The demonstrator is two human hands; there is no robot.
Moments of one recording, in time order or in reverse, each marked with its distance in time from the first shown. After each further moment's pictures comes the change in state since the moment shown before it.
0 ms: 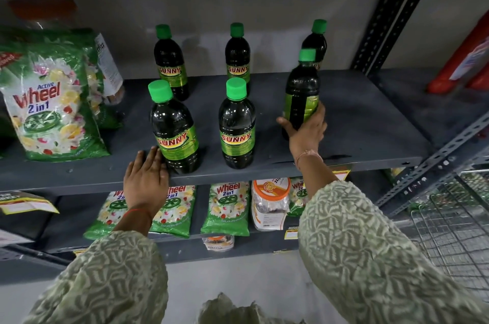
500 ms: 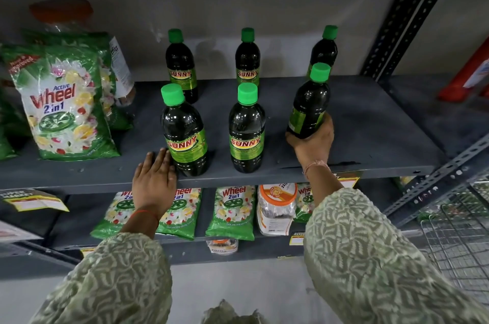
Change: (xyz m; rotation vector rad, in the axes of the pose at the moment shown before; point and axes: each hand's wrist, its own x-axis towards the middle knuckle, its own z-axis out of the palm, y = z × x) left_hand -0.001 0.000 -0.002 0.007 -0.017 0.010; right_hand -0.007 0.010 0.002 0.104 0.007 0.037
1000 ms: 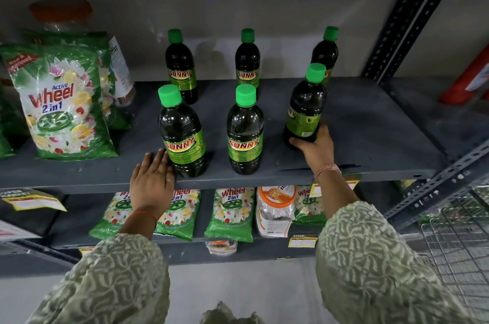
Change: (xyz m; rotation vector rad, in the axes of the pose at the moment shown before) left_hand 0.001 -0.001 0.002 0.009 0.005 -0.002; right_hand 0.016 0.009 -0.015 0.040 -0.236 0.075
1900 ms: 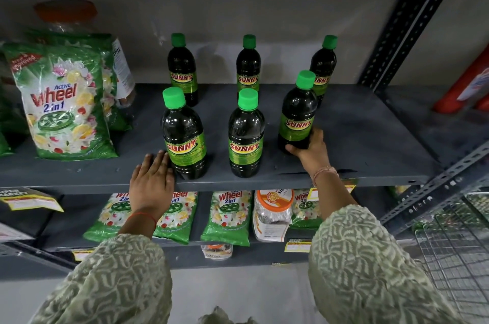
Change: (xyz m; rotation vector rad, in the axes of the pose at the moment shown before) left_hand 0.000 -0.001 0.000 -0.019 0.016 0.004; right_hand -0.003 -0.004 0.001 0.021 -0.095 -0.005
